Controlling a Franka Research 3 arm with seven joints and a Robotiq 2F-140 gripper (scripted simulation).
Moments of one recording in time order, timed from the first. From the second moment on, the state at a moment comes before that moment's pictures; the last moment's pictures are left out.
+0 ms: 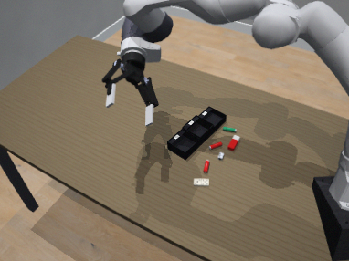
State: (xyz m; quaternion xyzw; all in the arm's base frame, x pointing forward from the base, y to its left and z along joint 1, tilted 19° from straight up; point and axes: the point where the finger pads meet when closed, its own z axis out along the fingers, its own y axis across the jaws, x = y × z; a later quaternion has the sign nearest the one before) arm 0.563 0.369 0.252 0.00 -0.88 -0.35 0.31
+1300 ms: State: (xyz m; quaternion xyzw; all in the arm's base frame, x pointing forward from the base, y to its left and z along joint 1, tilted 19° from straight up) arm 0.558 0.335 0.194 0.03 -0.90 -0.33 0.30
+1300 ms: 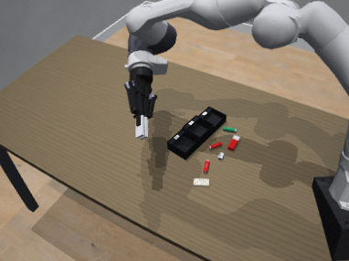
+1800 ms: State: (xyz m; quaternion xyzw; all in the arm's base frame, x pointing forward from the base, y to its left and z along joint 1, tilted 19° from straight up) arm 0.546 0.318 0.195 0.13 -0.90 -0.32 0.25
